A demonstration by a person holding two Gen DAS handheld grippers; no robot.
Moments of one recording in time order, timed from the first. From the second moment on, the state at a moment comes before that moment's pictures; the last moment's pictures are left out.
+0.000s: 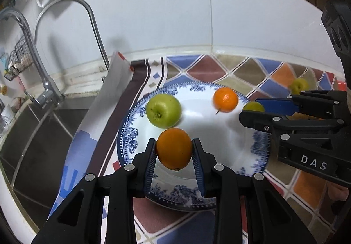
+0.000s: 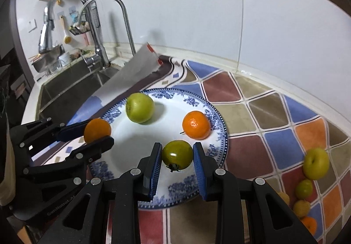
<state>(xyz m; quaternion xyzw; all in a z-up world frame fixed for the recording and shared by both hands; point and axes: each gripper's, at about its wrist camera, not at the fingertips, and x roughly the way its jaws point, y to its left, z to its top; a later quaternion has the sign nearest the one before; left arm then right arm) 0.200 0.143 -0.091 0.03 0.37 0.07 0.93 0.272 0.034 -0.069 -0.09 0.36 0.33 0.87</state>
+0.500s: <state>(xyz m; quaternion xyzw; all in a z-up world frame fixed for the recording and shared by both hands) 0.217 0.152 -0.108 0.02 0.40 0.08 0.91 0.289 0.045 -0.088 -0.09 0.39 0.33 0.86</state>
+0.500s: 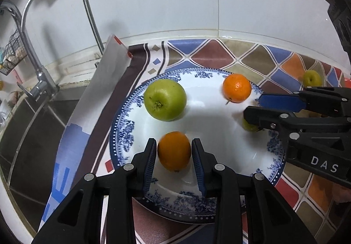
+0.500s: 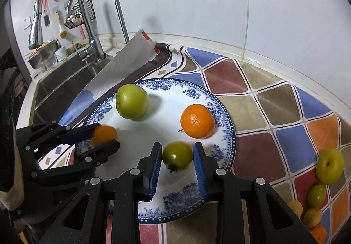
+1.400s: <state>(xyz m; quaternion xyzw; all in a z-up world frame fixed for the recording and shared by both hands) 0.136 0.066 -0.007 0.05 0.26 0.05 0.96 0.191 -0.073 -0.003 -0.06 0.27 0.25 0.93</state>
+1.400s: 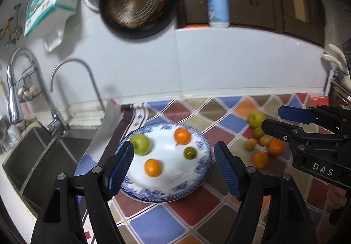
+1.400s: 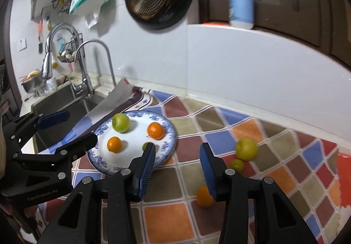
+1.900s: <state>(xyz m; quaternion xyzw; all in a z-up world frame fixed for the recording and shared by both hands) 0.130 0.003 -0.003 0.10 0.22 -0.04 0.97 0.160 -0.142 0.008 -0.06 0.25 0.17 0.95</state>
